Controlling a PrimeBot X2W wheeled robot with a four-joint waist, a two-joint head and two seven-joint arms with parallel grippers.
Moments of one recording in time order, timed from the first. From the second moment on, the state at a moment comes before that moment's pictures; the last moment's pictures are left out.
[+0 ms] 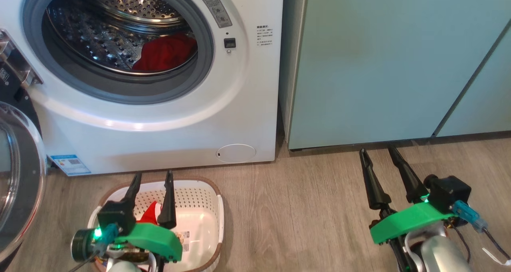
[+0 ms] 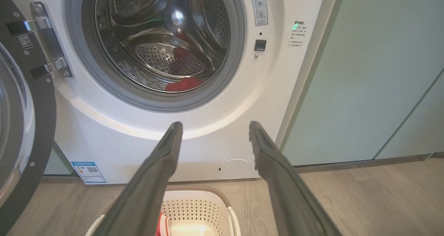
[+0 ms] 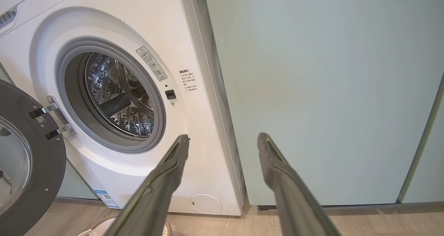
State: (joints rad) left arm -0.01 0.04 -0.13 0.23 -0.19 0.08 -0.26; right arm -0.05 -0.05 0.08 0.23 0.28 0.13 -0.25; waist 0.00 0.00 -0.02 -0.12
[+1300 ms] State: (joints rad) left arm -0.31 0.06 -0.16 0.74 -0.13 0.09 -0.26; right arm -0.16 -0.05 0.11 0.18 0.26 0.13 -0.25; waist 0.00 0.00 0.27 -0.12
